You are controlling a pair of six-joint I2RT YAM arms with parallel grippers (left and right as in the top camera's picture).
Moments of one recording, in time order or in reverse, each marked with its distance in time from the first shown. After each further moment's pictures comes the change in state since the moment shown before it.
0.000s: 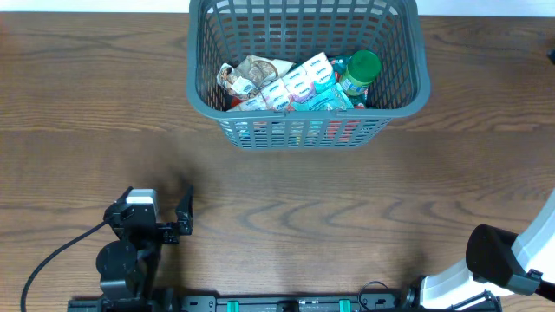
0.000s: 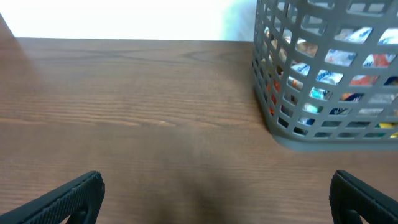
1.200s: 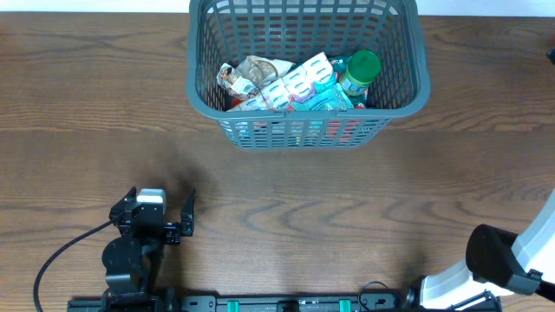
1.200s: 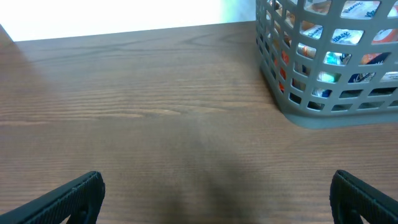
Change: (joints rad) left arm 0.000 -0.001 -0.064 0.028 -0.004 0.092; right arm 0.000 0.000 0.000 0.000 0.000 0.000
